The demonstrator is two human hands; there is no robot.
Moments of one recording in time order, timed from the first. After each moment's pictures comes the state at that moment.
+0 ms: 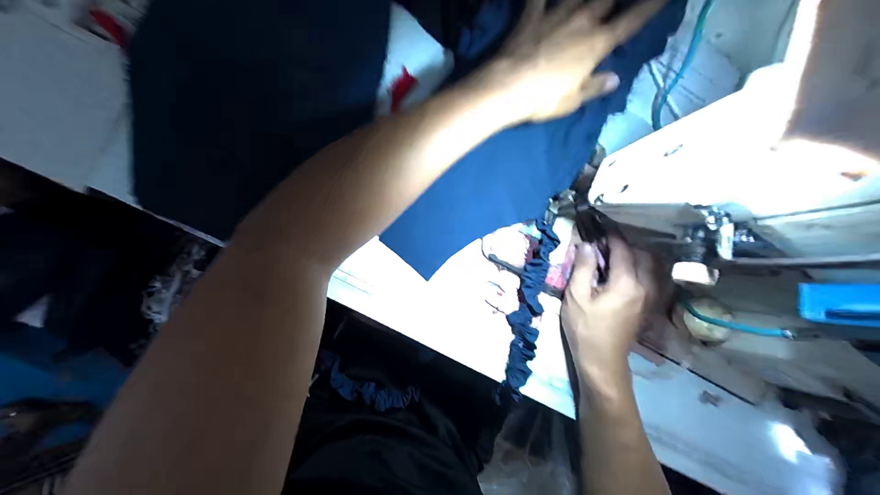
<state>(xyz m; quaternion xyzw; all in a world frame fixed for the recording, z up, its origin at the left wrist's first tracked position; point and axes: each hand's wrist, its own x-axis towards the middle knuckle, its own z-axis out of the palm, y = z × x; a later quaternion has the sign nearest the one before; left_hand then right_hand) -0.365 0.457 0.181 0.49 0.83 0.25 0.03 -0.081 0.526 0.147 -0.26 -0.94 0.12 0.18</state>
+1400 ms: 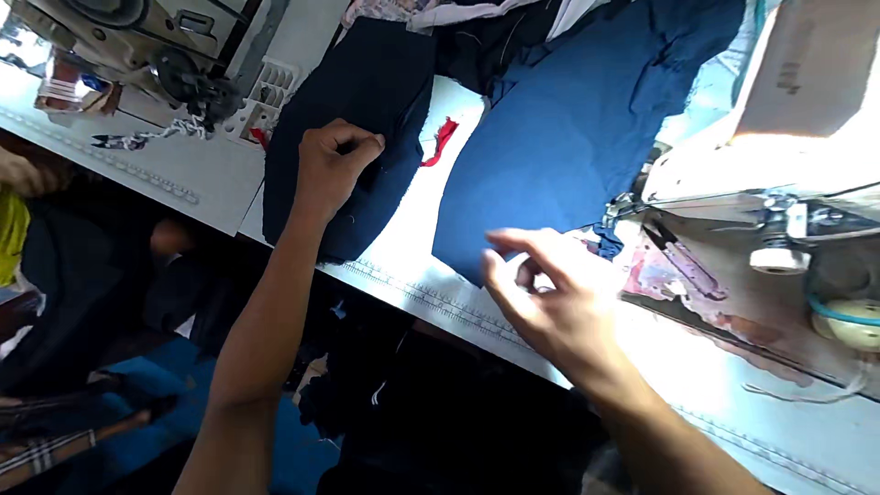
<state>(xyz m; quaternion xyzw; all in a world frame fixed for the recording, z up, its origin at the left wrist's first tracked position) -0.338 0.175 0.158 0.23 0.80 0.55 -0.04 -0.124 0.409 0.197 0.03 -0.92 0.35 0.18</state>
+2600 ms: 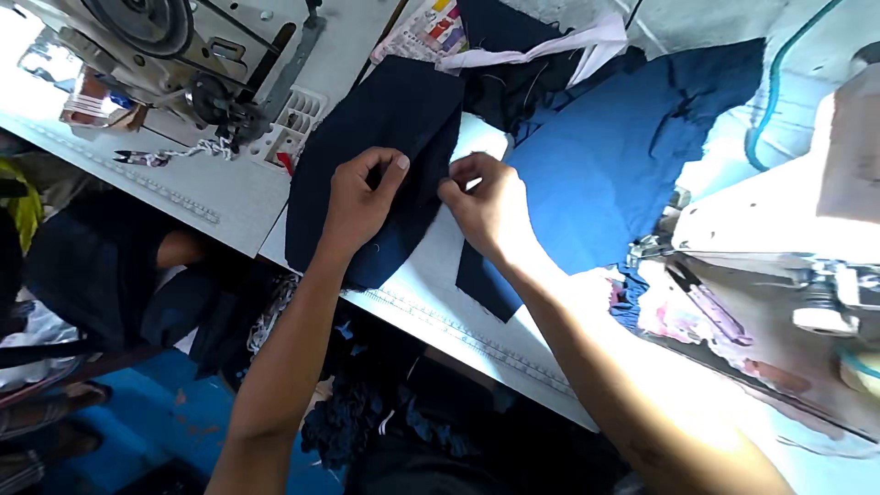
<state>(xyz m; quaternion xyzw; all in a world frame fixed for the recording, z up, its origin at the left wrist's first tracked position) -0.330 0.177 0.167 0.23 0.80 0.56 -0.04 -0.269 0.363 0.184 -0.08 -0.87 0.48 0.10</state>
